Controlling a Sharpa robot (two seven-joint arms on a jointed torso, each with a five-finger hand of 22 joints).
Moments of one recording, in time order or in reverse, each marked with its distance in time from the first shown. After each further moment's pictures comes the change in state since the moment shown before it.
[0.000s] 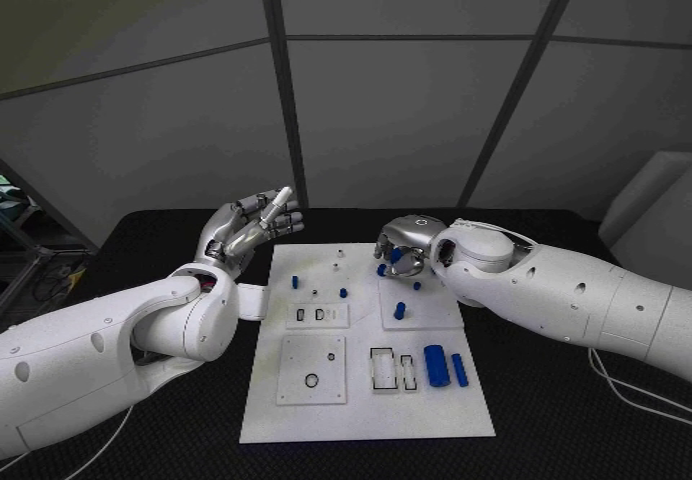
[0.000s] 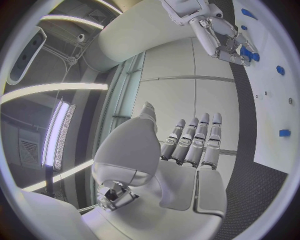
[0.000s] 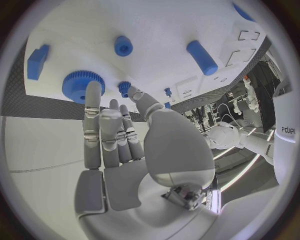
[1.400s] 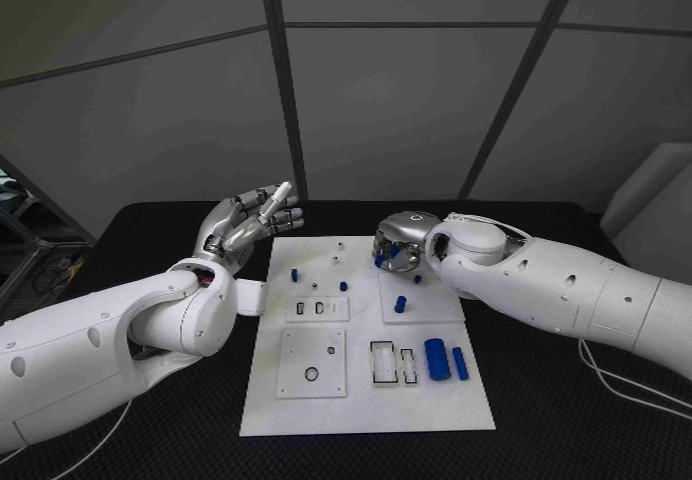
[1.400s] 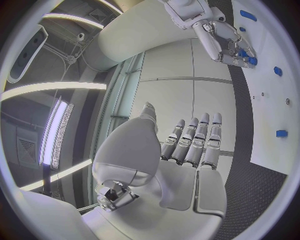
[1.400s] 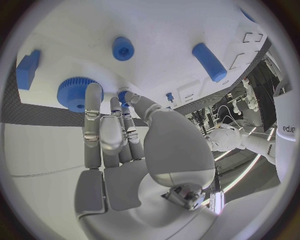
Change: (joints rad) left arm 0.000 -0.008 0.001 0.006 -0.001 0.015 -0.012; left_hand 0.010 0.010 0.000 0.000 0.000 -0.006 -0.005 0.000 -0.001 -0.008 0.001 0.000 -0.001 0.000 0.000 0.000 -0.001 0.000 0.000 0.000 0.000 -0.001; right arm 0.002 0.027 0.000 -0.031 -0.001 0.030 0.009; right_hand 0.004 0.004 0.144 0.054 -0.034 0.091 0.003 0.007 0.004 0.078 -0.016 0.021 0.004 0.000 0.000 0.191 0.205 0.000 -0.029 -0.007 0.116 0.074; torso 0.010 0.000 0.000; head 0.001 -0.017
